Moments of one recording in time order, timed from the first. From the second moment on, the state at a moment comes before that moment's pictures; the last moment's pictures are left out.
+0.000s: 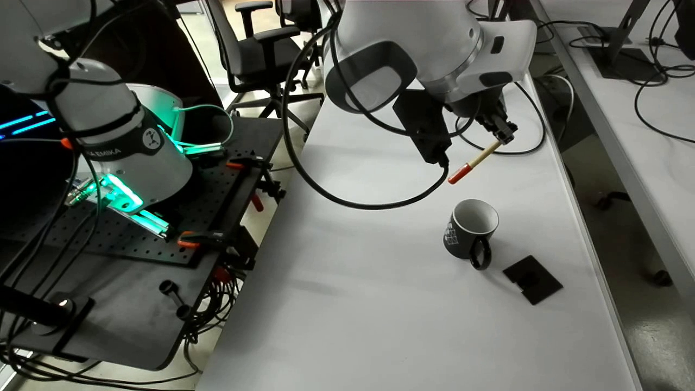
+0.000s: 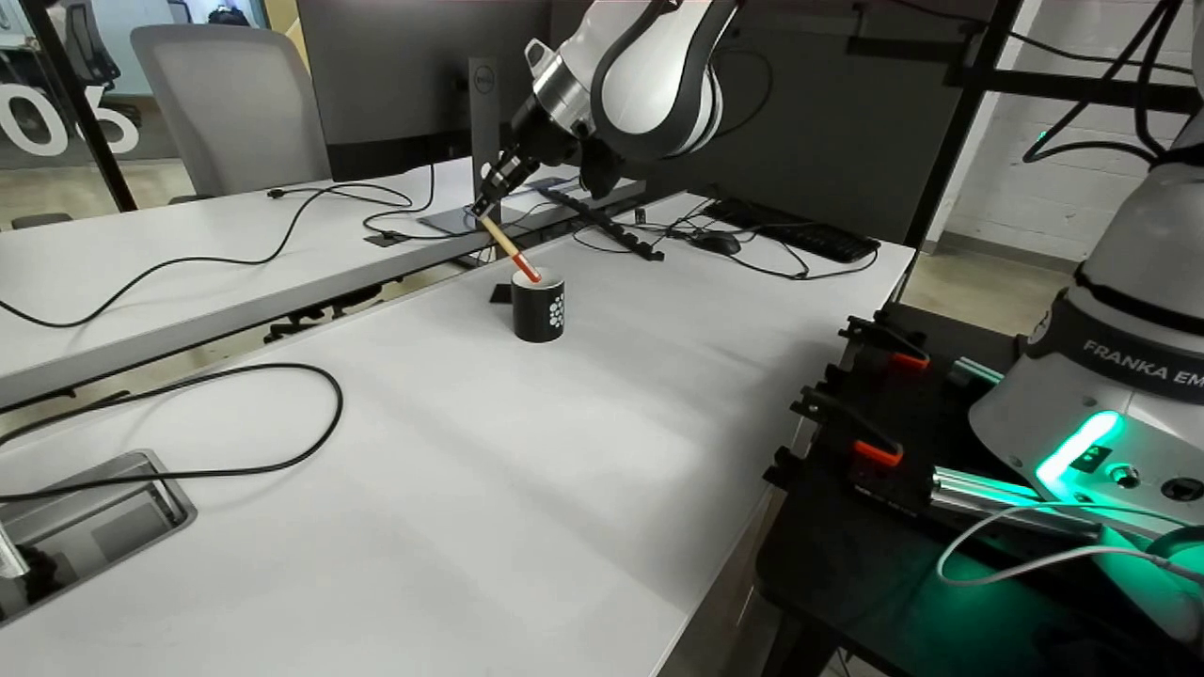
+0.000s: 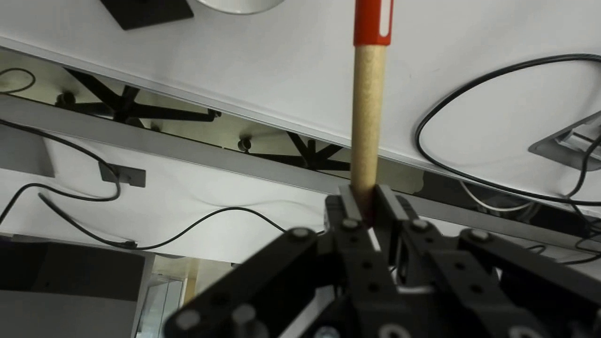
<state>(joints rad) -0.42 0.56 0.46 -2.27 -0.26 3.45 -0.25</state>
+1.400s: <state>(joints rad) -0.40 0.56 0.41 -2.24 -0.27 3.45 -0.23</state>
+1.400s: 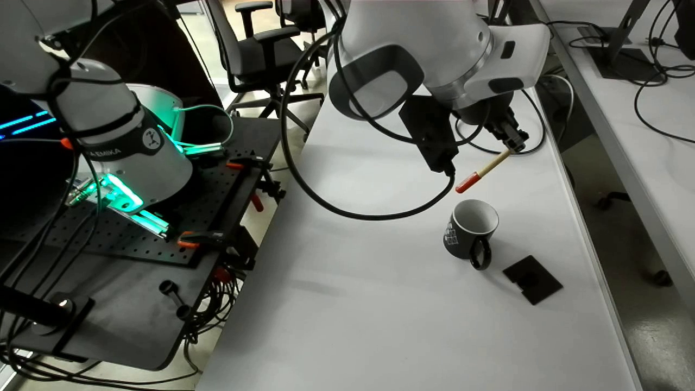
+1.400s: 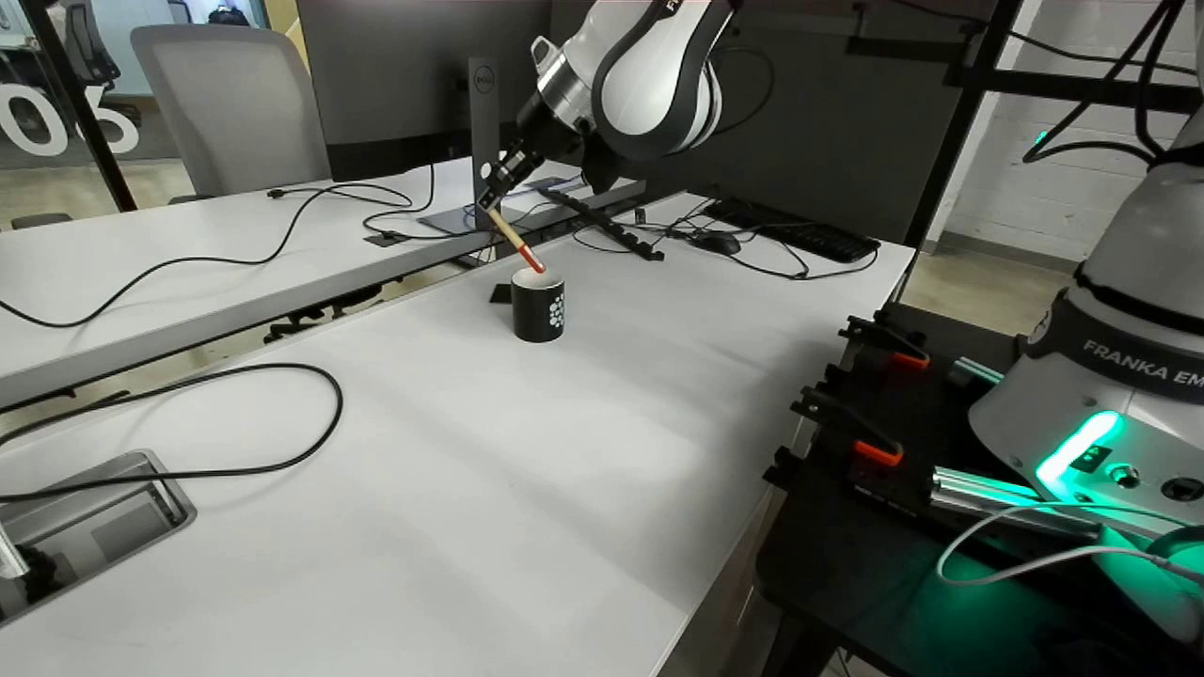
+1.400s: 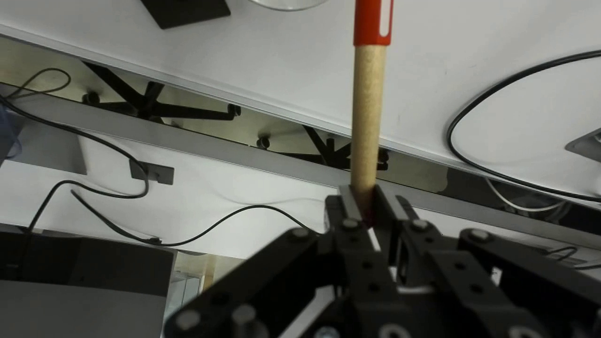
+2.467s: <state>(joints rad) -0.36 0.58 0.34 -2.22 -0.25 3.45 -0.17</state>
